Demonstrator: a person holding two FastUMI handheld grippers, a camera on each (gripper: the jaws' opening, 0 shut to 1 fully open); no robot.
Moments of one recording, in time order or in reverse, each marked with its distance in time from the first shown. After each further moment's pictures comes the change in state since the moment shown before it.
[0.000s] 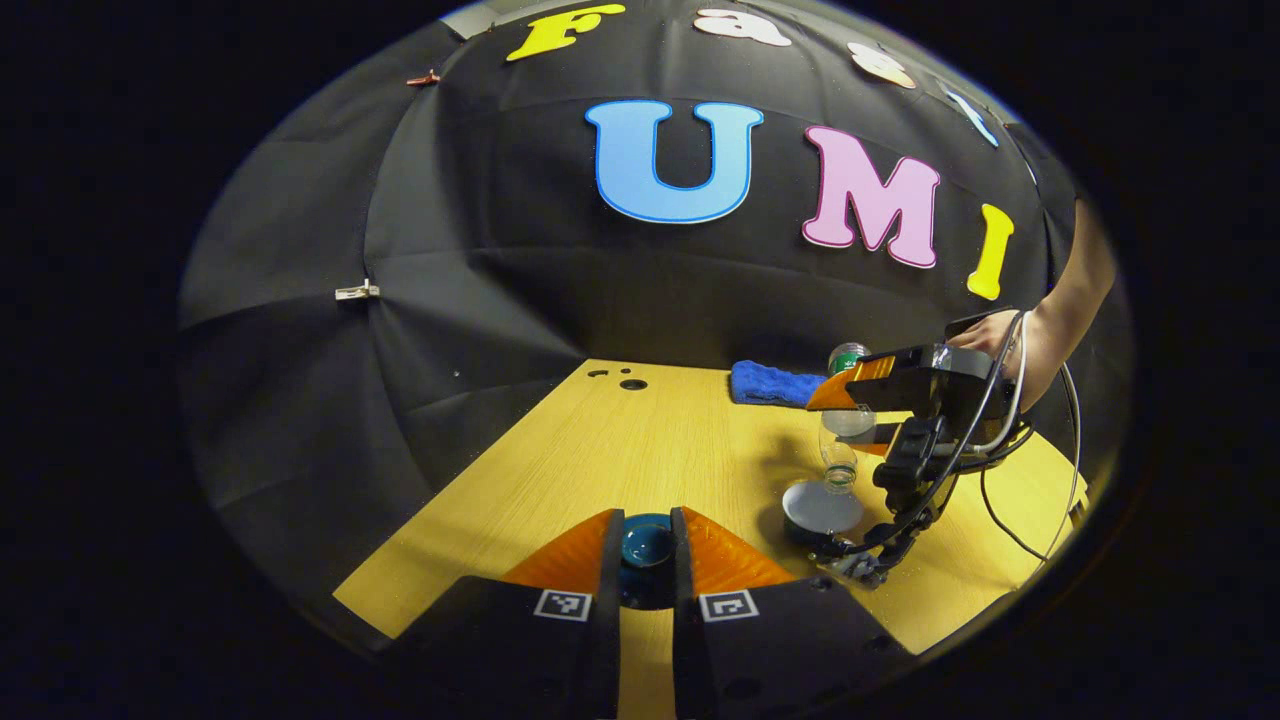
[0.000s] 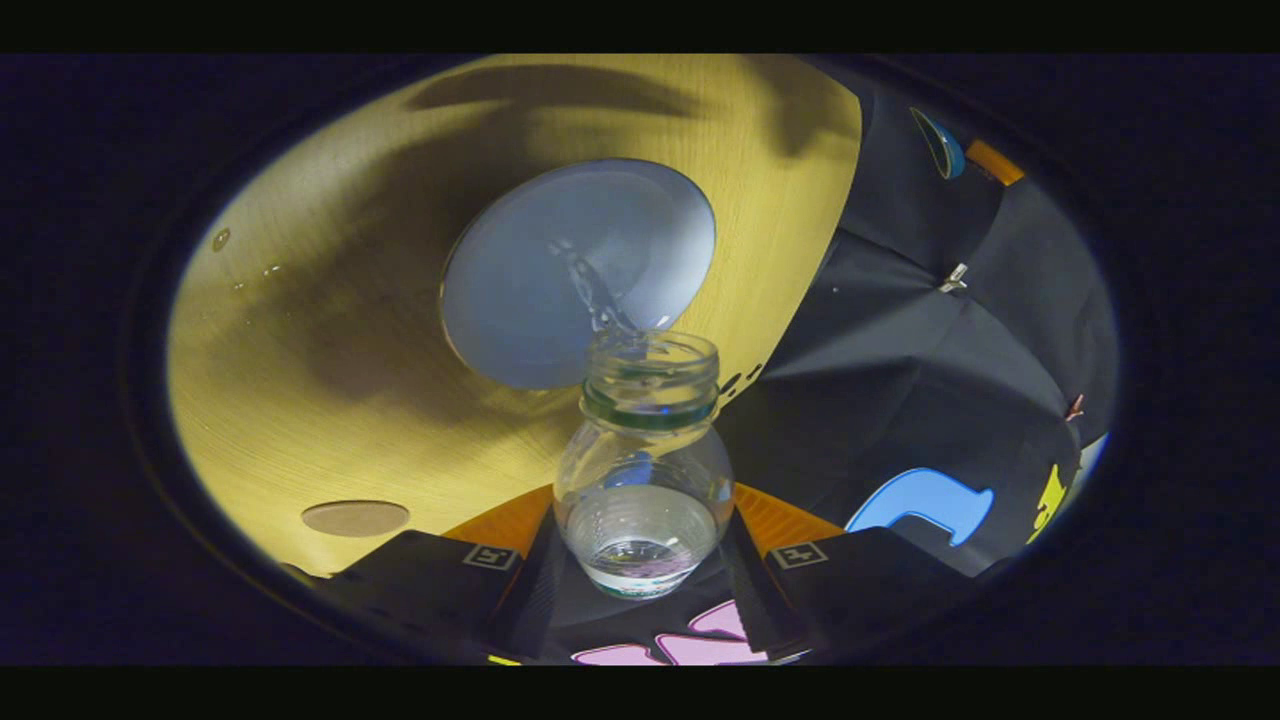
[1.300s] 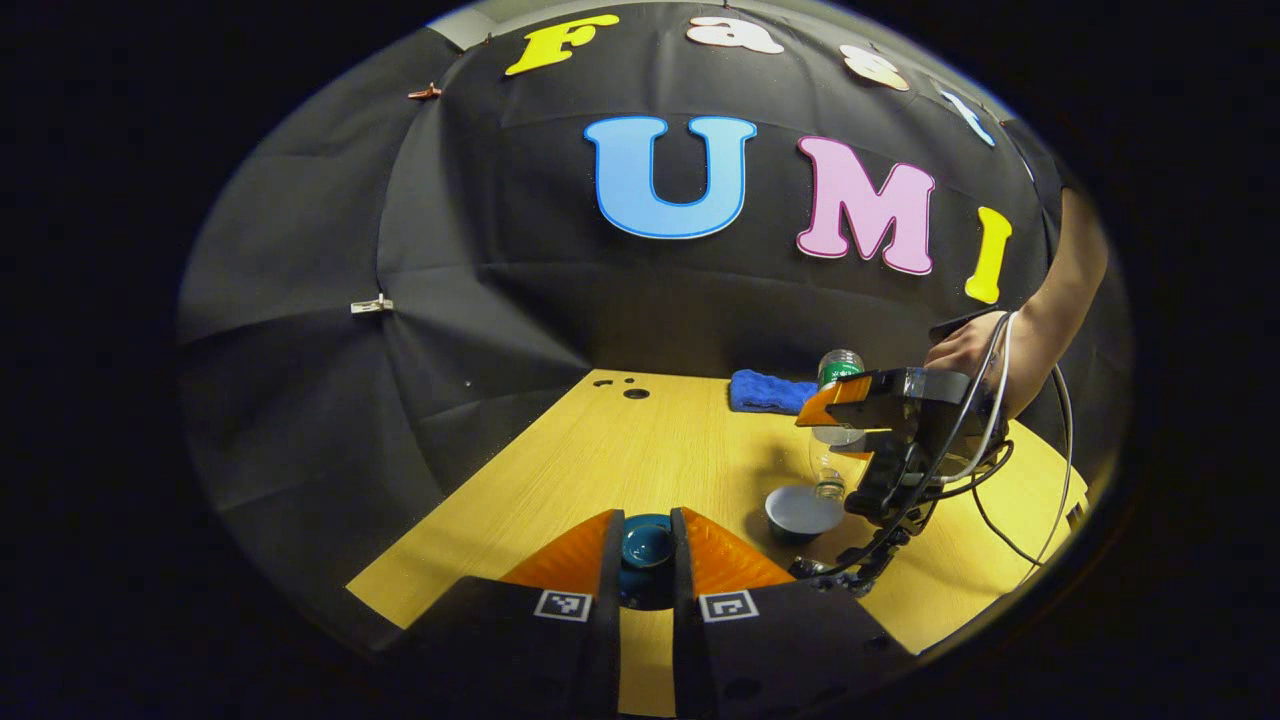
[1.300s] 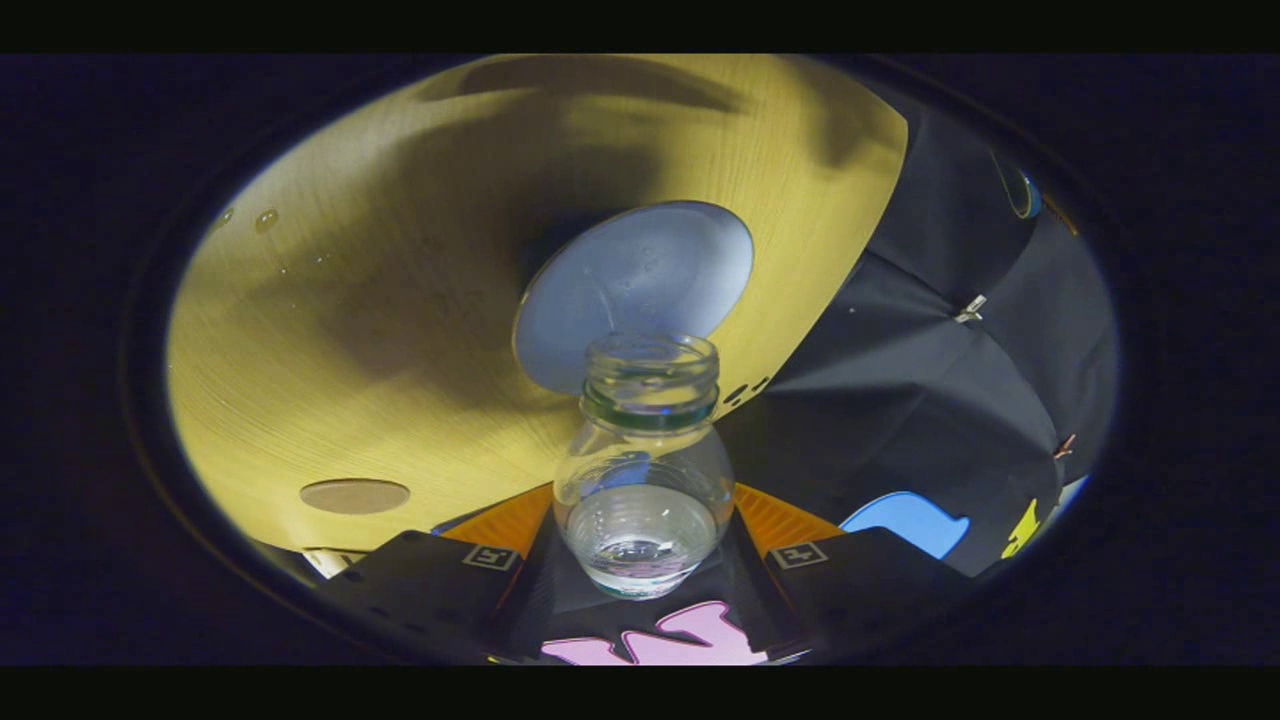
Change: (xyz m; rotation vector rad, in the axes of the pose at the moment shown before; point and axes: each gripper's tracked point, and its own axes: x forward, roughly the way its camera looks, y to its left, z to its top) left arm -0.026 -0.014 0.005 0.011 -0.012 0.037; right arm -0.008 0.007 0.006 -0.097 0.001 0.033
